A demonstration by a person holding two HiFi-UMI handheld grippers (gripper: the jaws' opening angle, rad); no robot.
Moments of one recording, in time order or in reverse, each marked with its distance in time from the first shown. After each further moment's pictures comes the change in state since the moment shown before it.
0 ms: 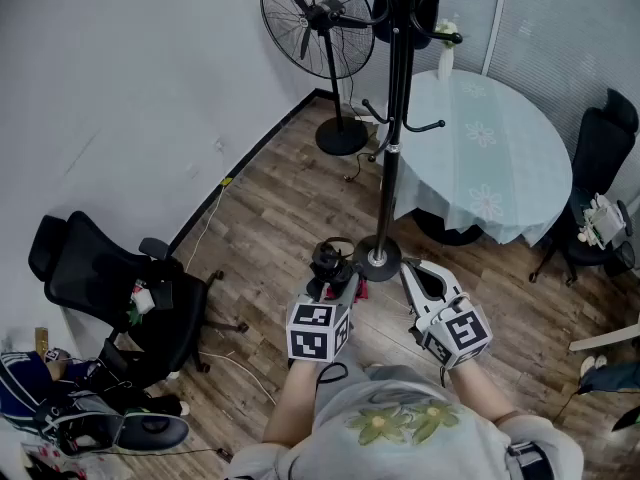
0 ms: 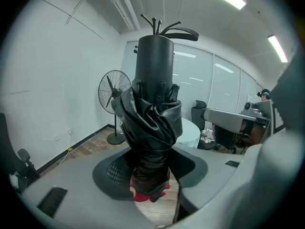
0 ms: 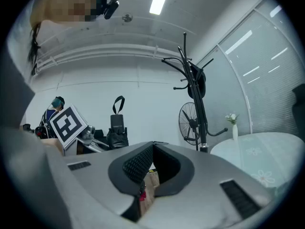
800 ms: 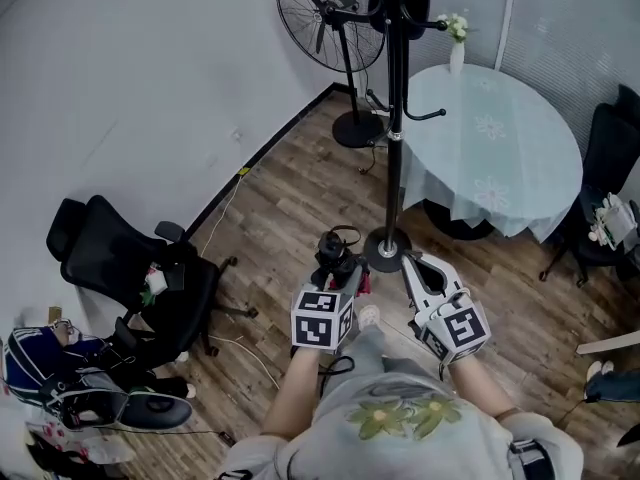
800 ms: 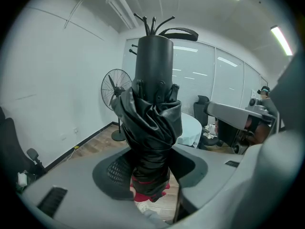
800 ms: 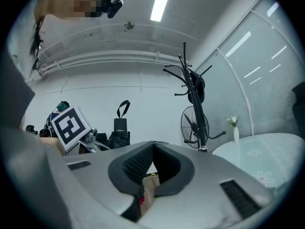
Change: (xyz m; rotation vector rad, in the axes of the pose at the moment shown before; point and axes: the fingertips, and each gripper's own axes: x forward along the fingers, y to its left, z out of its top) left arm -0.014 -0.040 -0.013 0.015 0.044 0.043; right arm -0.045 0.001 0.008 -0.012 -0.046 0.014
